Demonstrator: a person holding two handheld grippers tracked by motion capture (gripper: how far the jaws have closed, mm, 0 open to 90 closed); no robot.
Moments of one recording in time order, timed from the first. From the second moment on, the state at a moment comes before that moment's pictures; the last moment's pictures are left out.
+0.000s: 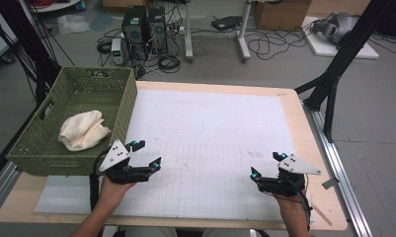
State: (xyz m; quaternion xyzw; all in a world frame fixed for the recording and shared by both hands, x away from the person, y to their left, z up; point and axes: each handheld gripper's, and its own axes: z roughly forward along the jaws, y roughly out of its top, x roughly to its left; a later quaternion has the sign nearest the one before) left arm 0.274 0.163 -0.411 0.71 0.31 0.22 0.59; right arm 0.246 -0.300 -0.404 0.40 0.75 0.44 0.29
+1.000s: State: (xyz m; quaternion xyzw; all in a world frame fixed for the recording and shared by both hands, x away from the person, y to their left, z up) left arm 0.271 0.164 -0.393 0.71 0.31 0.22 0.59; right arm 0.250 -0.304 -0.405 0.40 0.75 0.45 0.28
